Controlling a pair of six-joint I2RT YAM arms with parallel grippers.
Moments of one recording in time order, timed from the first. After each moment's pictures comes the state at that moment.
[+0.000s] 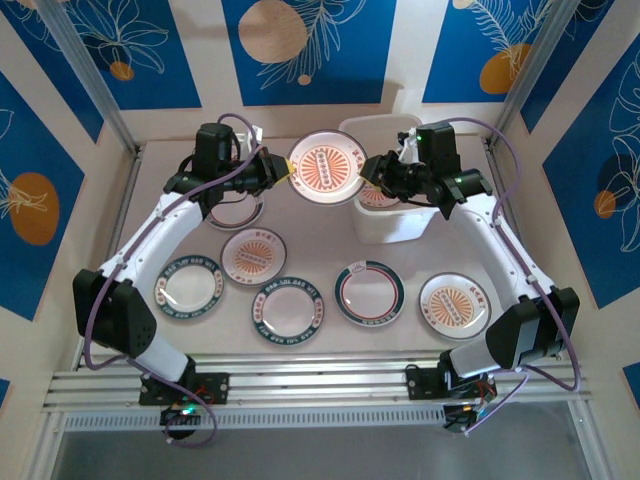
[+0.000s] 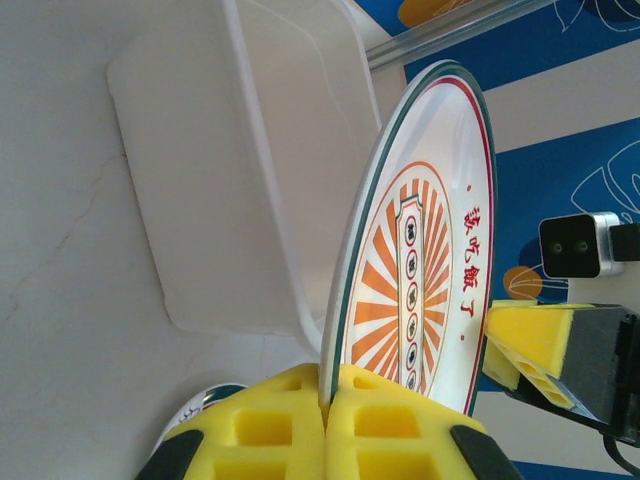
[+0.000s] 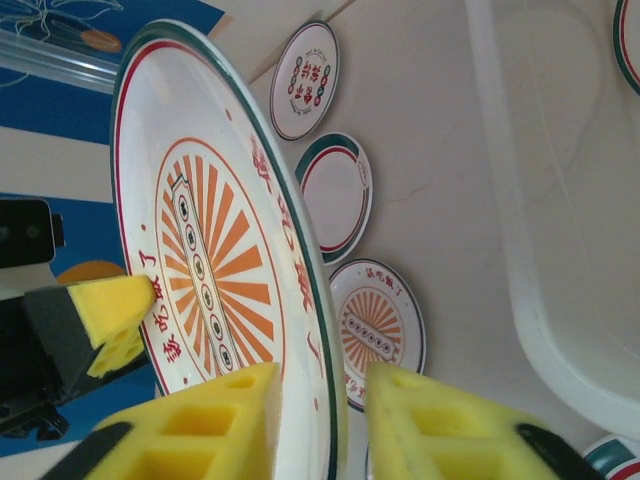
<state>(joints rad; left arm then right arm) -0.36 1.56 1.44 -0.36 0.63 -0.84 0.28 1.44 1.44 -0.63 -0.51 0.82</state>
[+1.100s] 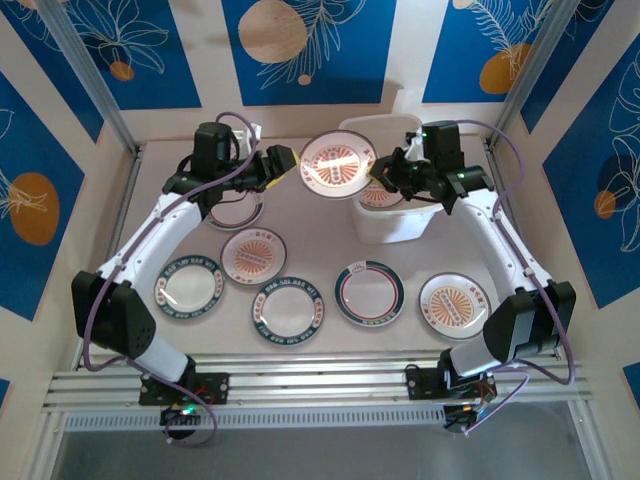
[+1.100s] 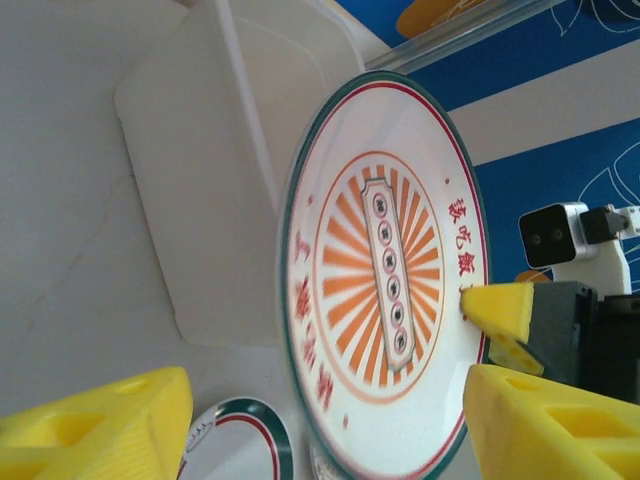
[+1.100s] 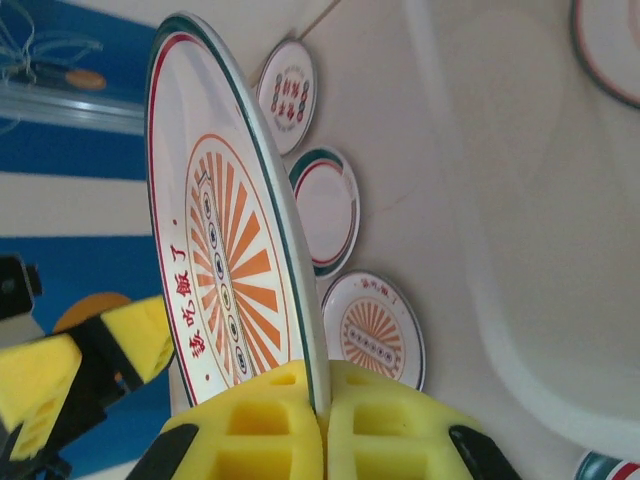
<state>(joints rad) -0.34 1.55 1.44 -0.35 0.61 -0.79 0.22 1.47 1.45 -0.63 -0.52 0.89</state>
